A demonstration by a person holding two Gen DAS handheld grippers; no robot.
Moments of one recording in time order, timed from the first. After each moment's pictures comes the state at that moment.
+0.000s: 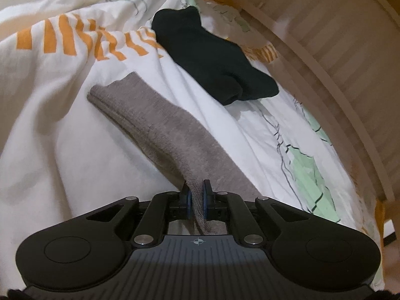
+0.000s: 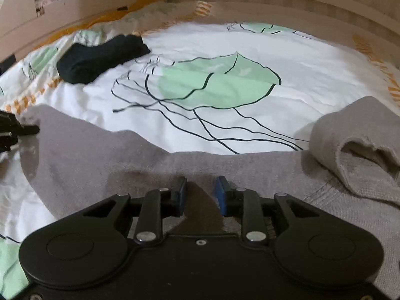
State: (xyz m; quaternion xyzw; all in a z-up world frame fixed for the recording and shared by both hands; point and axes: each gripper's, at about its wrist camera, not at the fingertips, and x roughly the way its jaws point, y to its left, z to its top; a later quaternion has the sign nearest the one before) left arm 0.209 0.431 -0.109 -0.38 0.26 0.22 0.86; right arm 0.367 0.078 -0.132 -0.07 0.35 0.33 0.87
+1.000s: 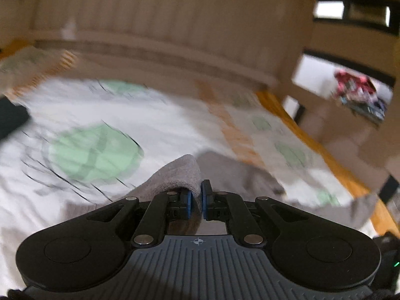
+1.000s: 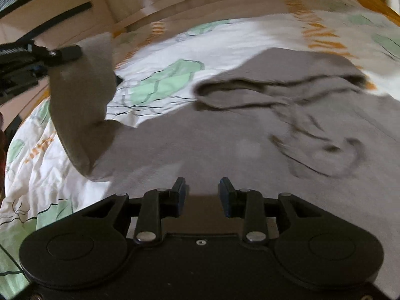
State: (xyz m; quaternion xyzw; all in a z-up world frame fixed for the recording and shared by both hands) left arm 0.286 0.103 -0.005 -0.11 0.27 -0.09 0.95; right arm 0.304 -0.109 -0.107 0.08 0.39 0.27 0.88
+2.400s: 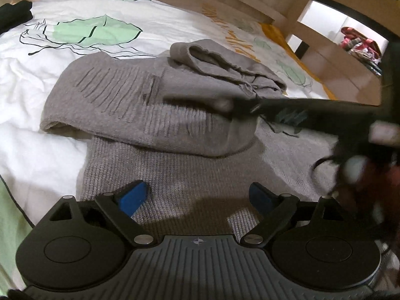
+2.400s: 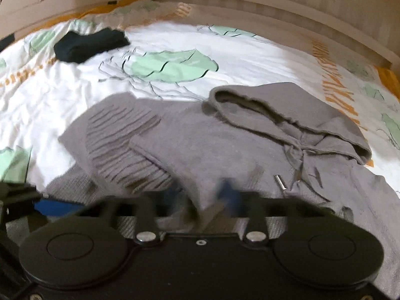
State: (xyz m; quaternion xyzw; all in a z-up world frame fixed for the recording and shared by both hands) left arm 0.218 0.107 -0.115 -0.15 0.40 -0.11 0.90; right arm 0.305 -0.047 -0.099 -0.12 0.32 0.26 0.90
